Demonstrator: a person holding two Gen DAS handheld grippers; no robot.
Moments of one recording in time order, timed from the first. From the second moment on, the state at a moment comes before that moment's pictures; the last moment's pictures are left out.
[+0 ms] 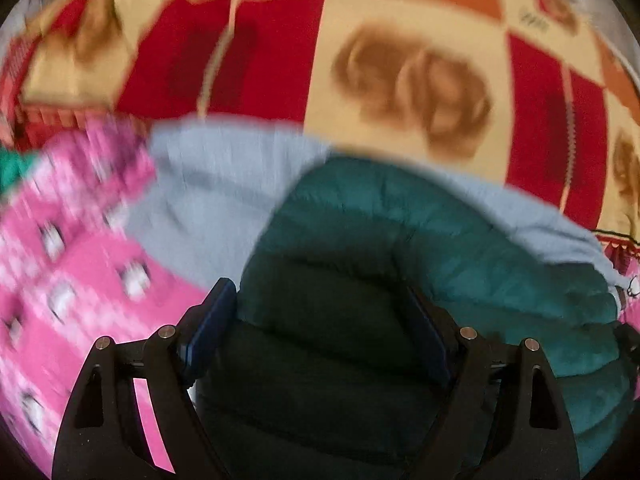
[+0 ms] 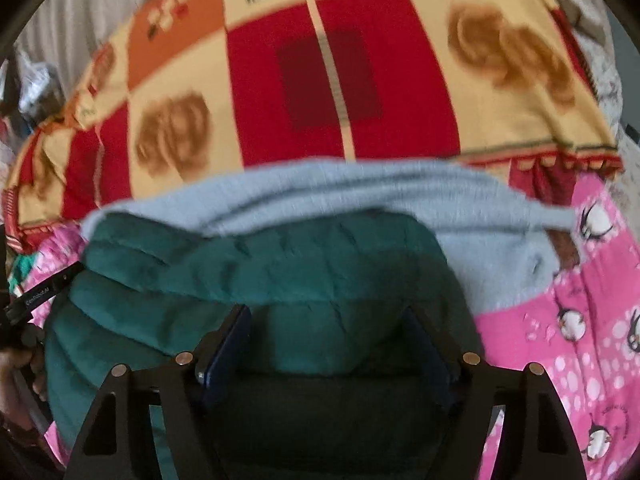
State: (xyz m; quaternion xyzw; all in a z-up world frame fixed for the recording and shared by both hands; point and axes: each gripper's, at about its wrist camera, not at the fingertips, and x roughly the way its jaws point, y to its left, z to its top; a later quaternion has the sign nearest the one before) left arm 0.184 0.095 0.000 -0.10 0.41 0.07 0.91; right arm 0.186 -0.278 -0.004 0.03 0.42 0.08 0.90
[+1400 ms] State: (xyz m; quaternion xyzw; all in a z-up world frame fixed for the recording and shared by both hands) left arm 0.129 0.165 0.077 -0.16 0.30 0.06 0.94; right arm 0.142 -0.300 0.043 0.05 0.34 0.10 0.93
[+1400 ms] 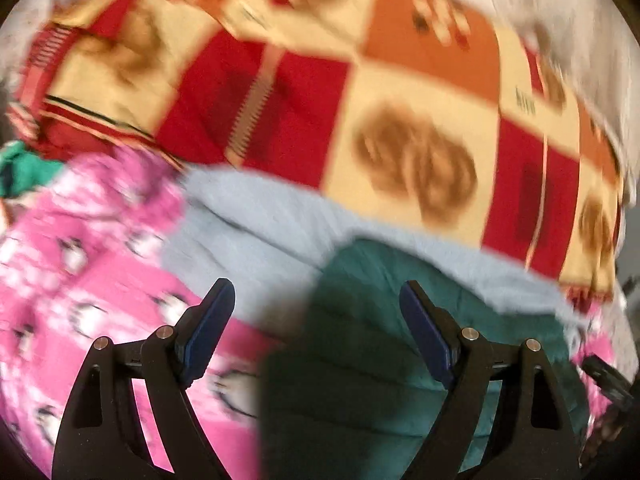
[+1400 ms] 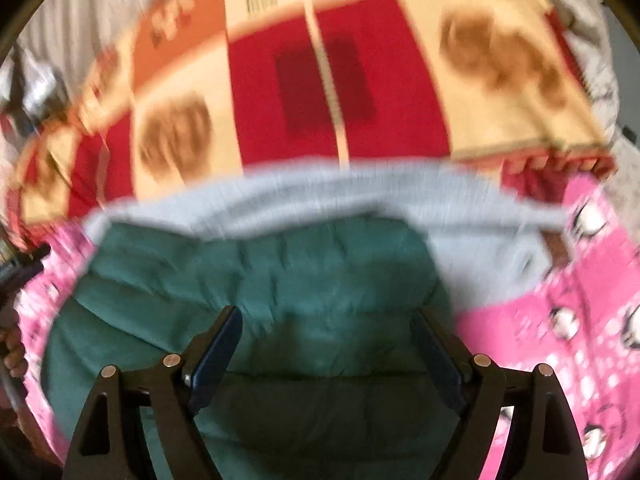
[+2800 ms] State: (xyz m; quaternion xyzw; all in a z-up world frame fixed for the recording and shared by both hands) left arm 0.015 0.121 -0.012 -0.10 0.37 -0.13 0.91; right arm 0.036 -0.335 -0.028 0.18 0.35 0.26 0.88
